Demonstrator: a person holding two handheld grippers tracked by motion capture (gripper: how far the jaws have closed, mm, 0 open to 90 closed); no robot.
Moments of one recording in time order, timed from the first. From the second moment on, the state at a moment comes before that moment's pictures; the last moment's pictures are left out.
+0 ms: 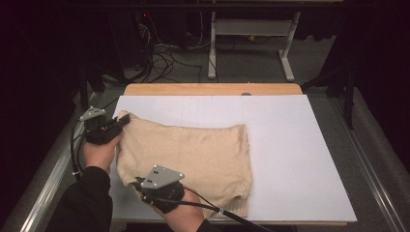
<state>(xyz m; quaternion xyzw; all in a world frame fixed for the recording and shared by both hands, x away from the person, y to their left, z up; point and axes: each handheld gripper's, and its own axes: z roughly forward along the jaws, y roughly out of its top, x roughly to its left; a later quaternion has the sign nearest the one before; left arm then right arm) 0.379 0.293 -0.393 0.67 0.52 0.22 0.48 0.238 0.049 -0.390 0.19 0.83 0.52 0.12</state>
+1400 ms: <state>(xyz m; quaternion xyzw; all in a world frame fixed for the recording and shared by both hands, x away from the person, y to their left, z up) 0.418 0.115 -0.359 0.72 0.48 0.19 0.46 0.228 -0.102 -0.401 0.30 0.77 0.54 0.17</state>
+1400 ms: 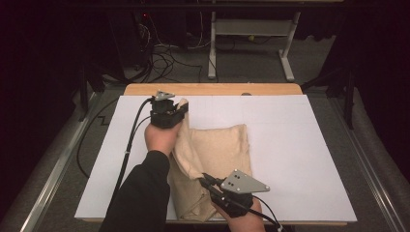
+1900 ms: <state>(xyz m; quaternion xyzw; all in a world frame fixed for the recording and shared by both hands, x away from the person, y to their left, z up) 0.428 0.053 -0.364 0.75 0.45 0.17 0.46 0.220 -0.143 -0.412 0.33 0.76 0.53 0.19</state>
